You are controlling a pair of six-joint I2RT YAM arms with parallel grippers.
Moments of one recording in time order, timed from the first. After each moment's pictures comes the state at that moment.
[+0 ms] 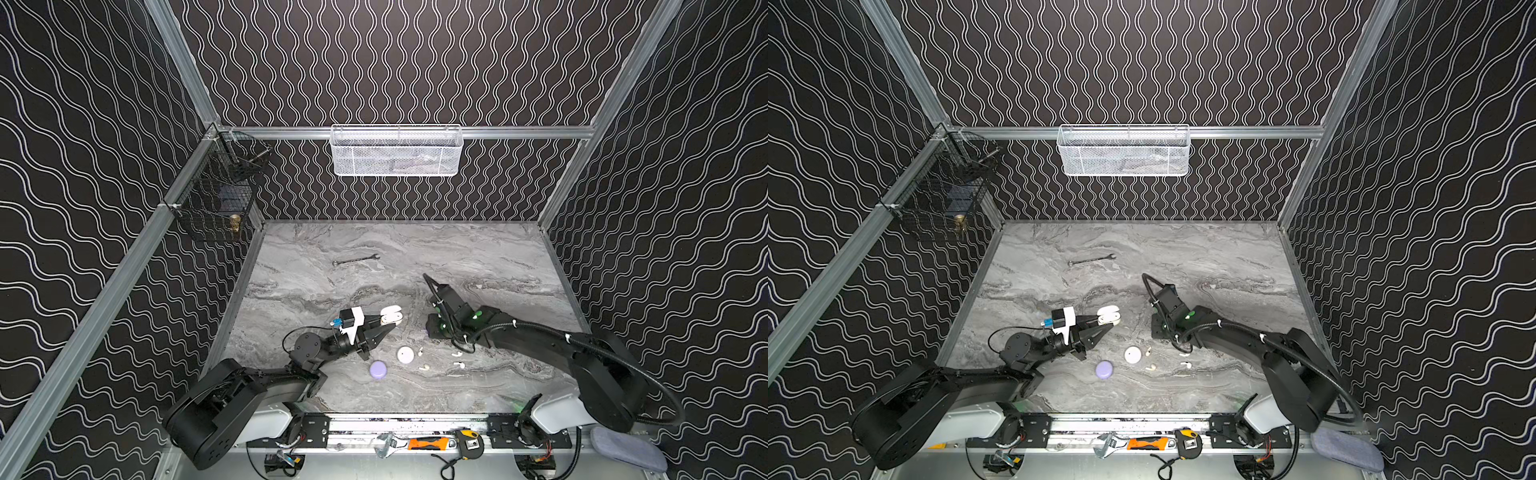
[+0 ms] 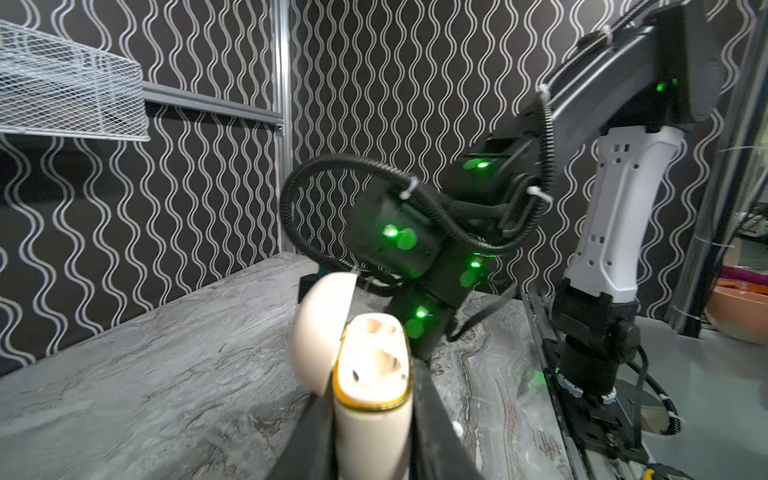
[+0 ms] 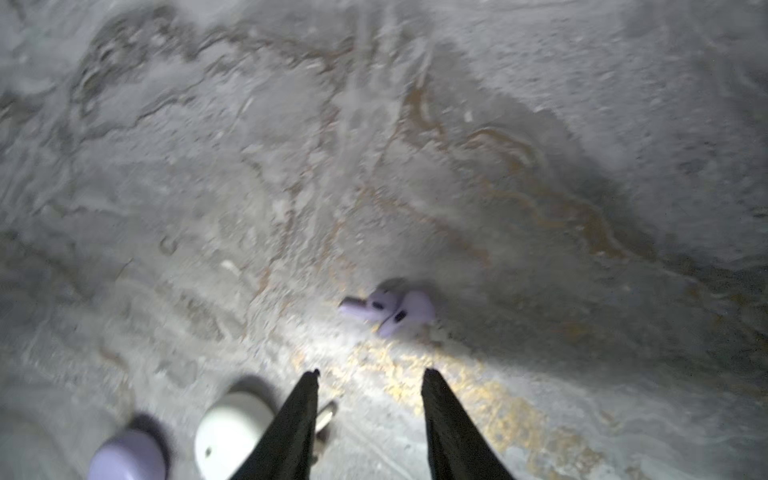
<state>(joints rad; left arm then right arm) -0.63 1.26 0.12 1.43 0.50 -0.20 0.81 1.45 0.82 -0.39 0.09 0.65</state>
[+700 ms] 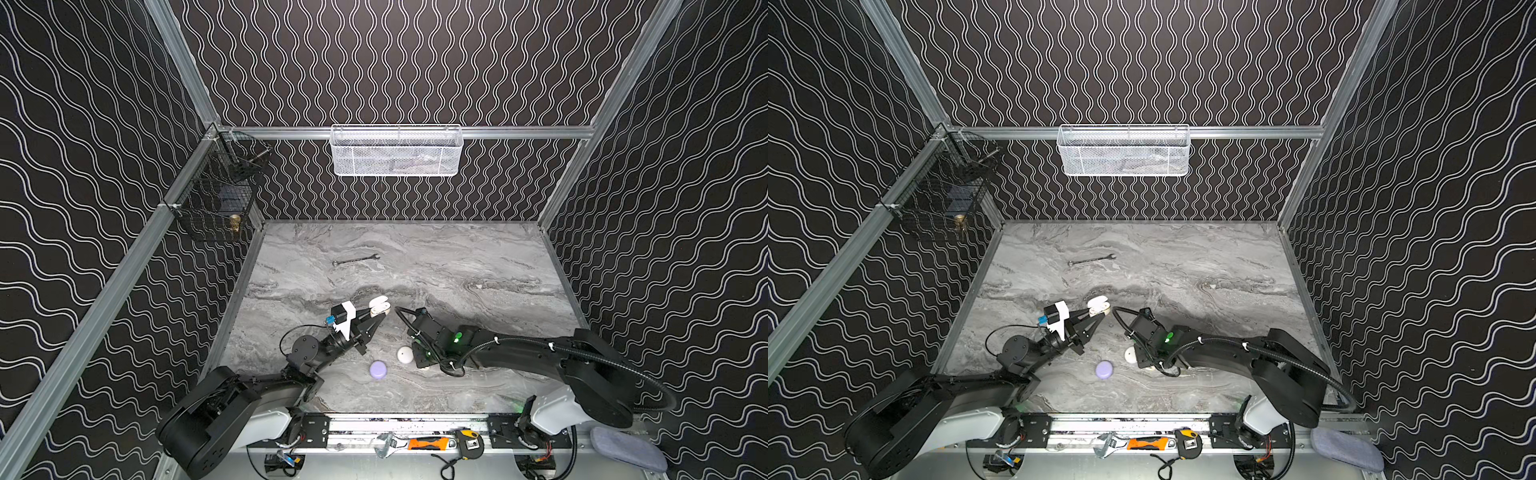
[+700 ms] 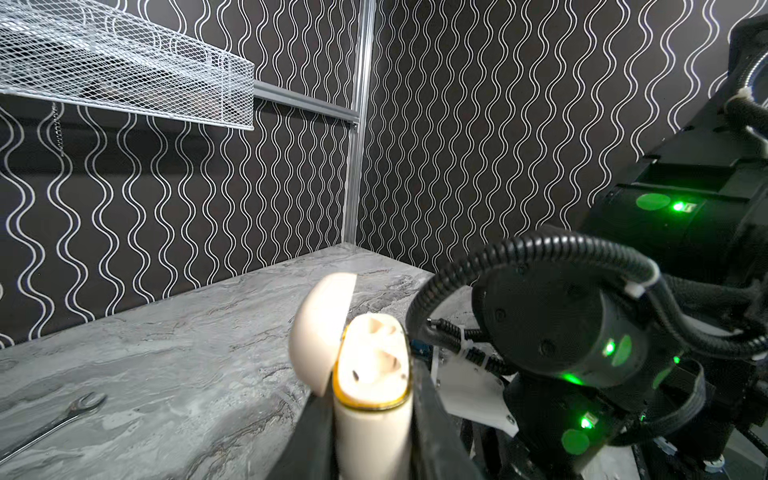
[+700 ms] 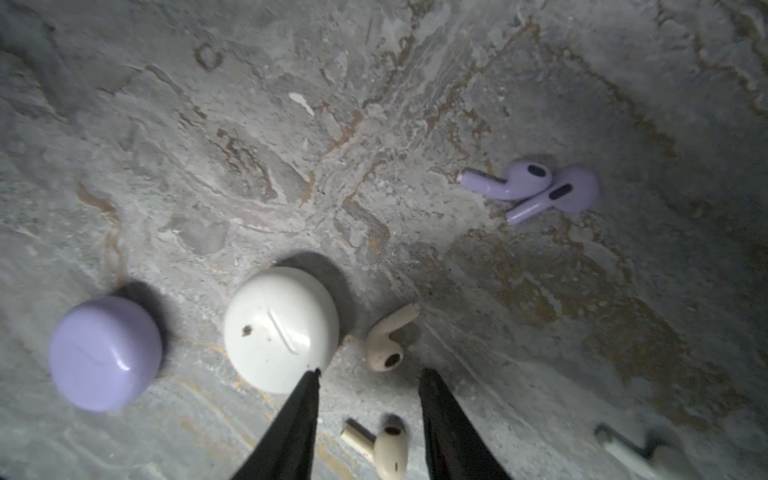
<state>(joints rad) -0.62 1.20 0.08 1.37 0.32 -0.20 1.03 1.53 0.82 -0.46 0.17 0.68</state>
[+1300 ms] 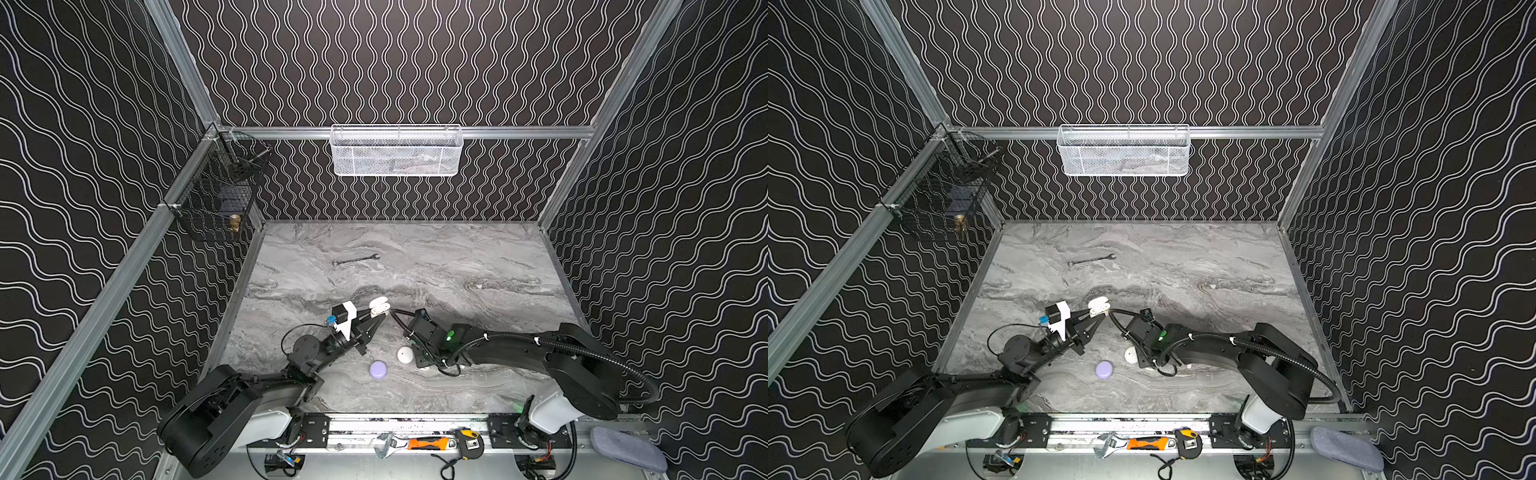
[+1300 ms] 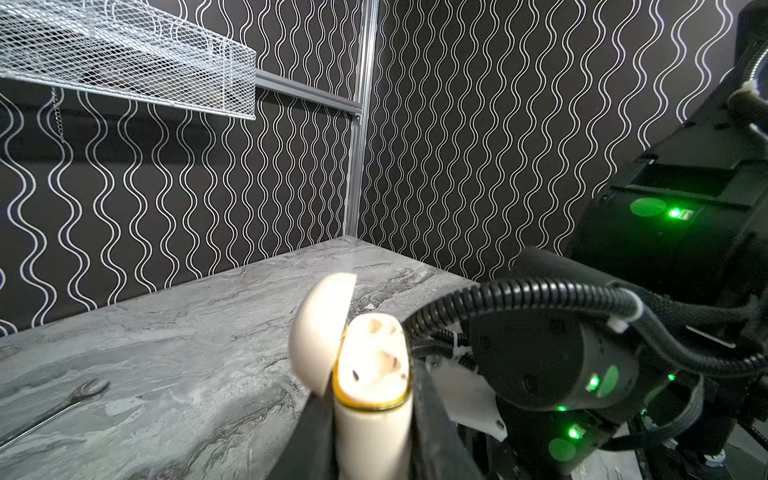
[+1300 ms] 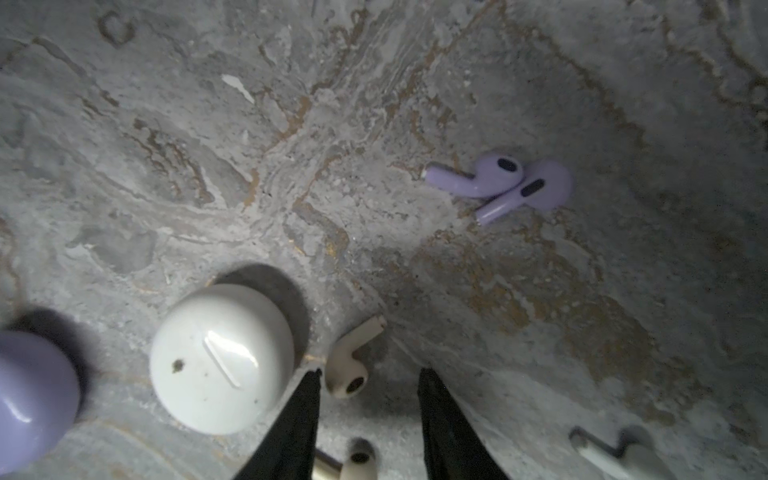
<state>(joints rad) -0.62 1.21 0.08 1.37 0.32 -0.20 1.03 1.60 0.85 -0.50 0.23 0.70</state>
